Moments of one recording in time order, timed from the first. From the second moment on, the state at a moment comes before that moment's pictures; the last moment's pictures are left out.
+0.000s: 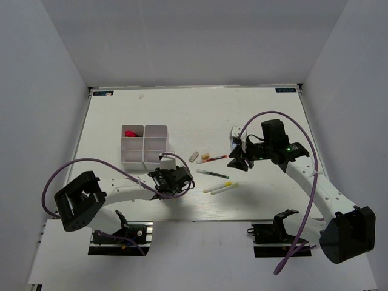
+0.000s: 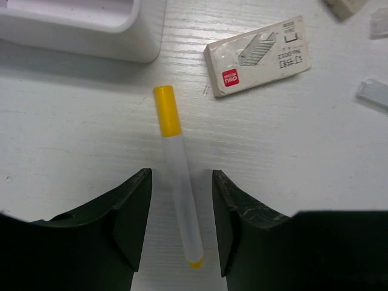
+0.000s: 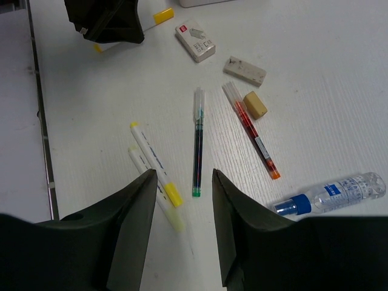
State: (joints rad) left arm -1.04 1.41 0.66 -0.42 -0.63 -1.00; right arm 0.37 1.11 0.87 -0.57 -0.84 -0.68
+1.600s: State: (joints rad) left arm -1.07 1.13 0.77 -0.29 -0.79 -0.82; right arm 0.35 1.03 0.82 -0.56 -0.86 -0.68
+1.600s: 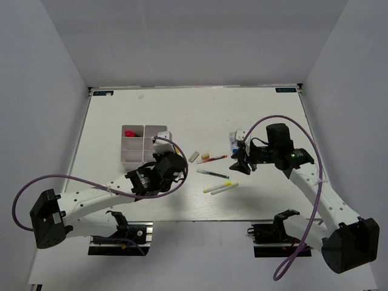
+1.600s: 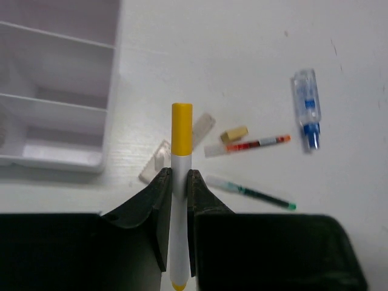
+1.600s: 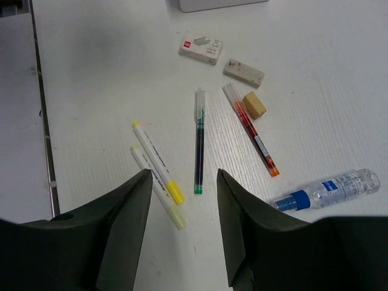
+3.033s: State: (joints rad) left arm -0.64 1.62 0.96 0.26 -1.26 -0.71; right arm 0.32 0.99 0.81 -0.56 -0.88 -0.69
